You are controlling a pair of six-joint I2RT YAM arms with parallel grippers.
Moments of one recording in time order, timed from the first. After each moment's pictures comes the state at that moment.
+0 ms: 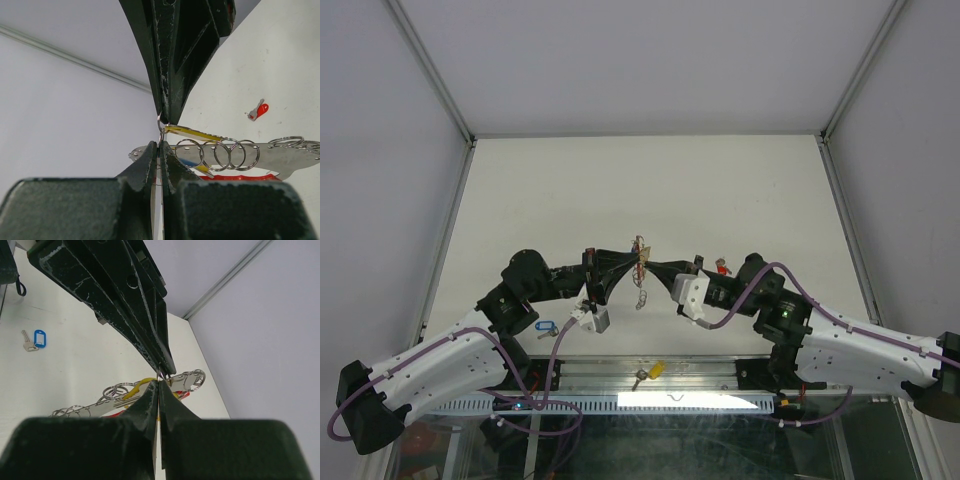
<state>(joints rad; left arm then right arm) -0.84 0.74 0.52 0.30 0.58 1.07 1.16 0.78 0.61 0.22 -0.13 -0.67</state>
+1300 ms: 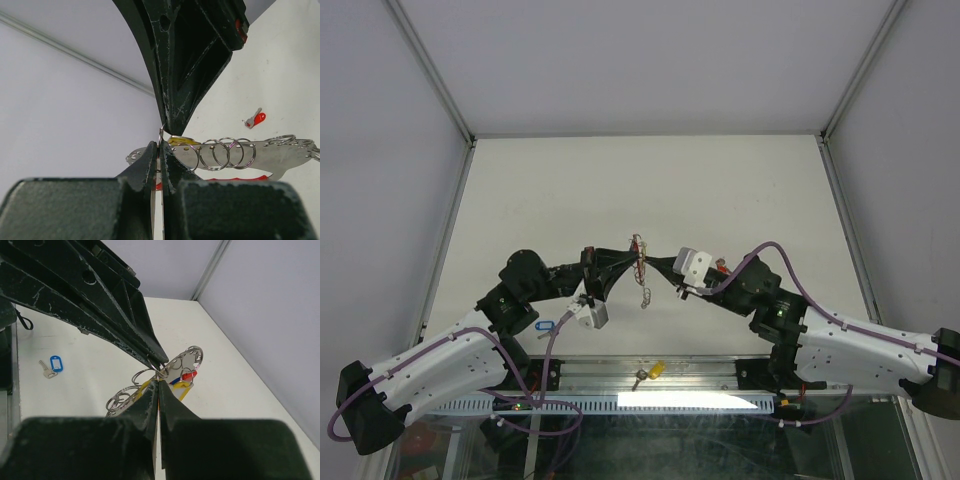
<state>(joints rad) -0.84 0.74 0.52 0.33 0.57 0.99 1.16 0.81 0.60 0.26 0.00 -0.38</state>
